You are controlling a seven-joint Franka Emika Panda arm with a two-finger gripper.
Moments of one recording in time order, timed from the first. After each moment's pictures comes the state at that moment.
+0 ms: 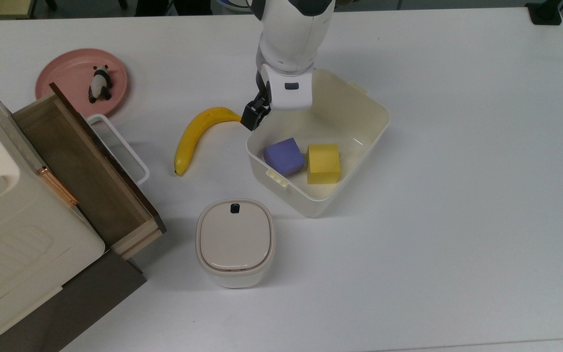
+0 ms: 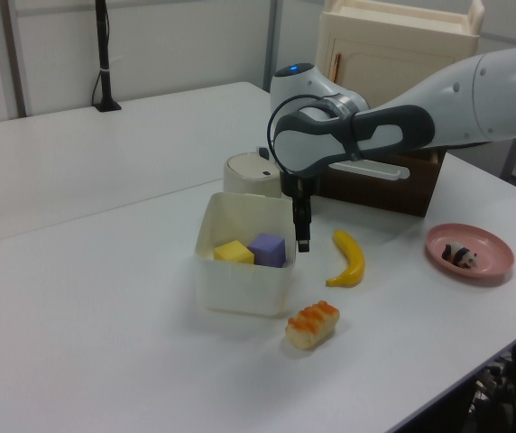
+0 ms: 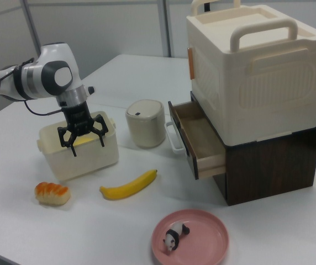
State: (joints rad) arm 0.20 0.24 -0.01 -1.81 -0.16 1.93 -0.69
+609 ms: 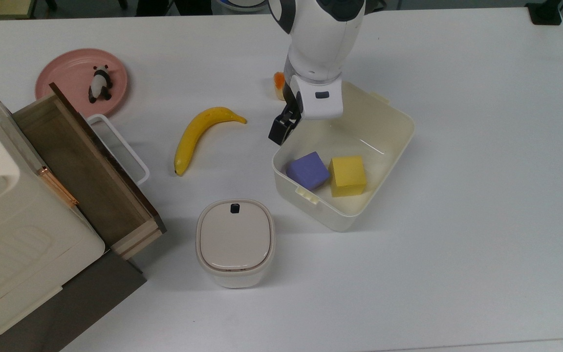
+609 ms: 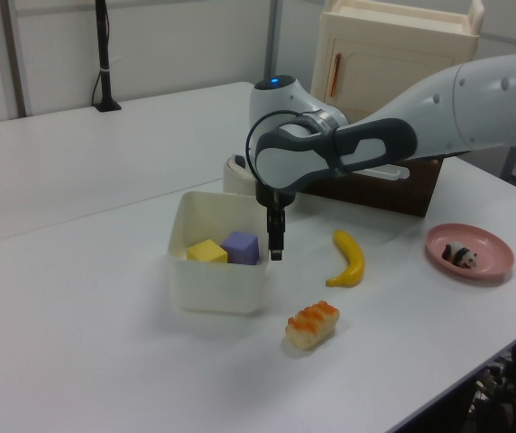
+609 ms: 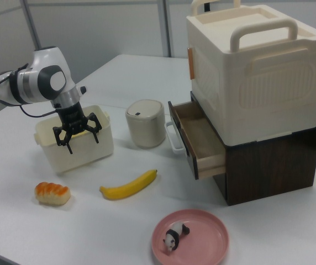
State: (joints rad) arm 0.24 0.30 0.01 -1.78 -0.16 2.04 -0.66
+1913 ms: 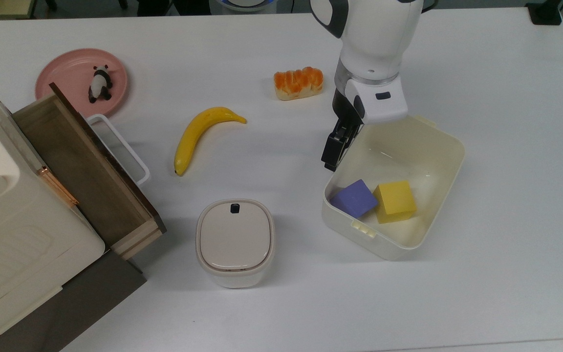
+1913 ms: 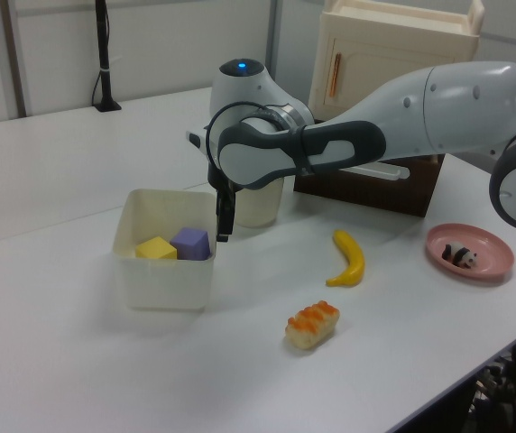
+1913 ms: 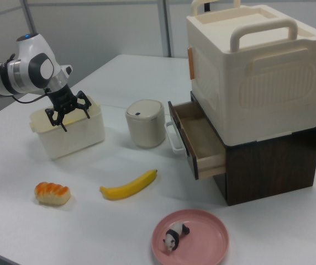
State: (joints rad) arm 0.32 0.40 0.02 -1.59 -0.17 2.15 -0.64
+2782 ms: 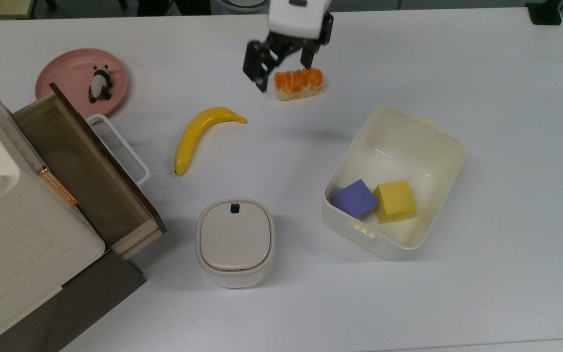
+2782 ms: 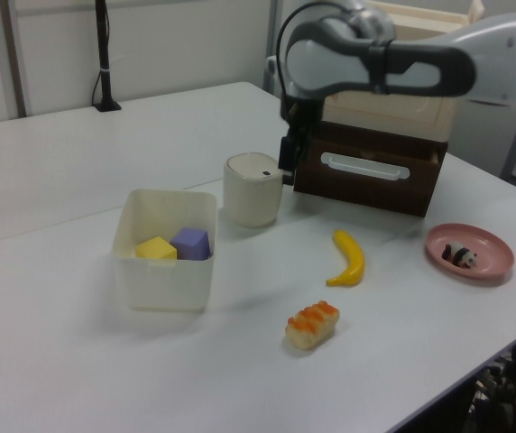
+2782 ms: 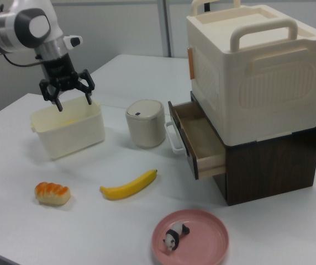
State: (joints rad) arm 0.06 0.13 0.16 -1.60 -0.14 1.76 -0.37
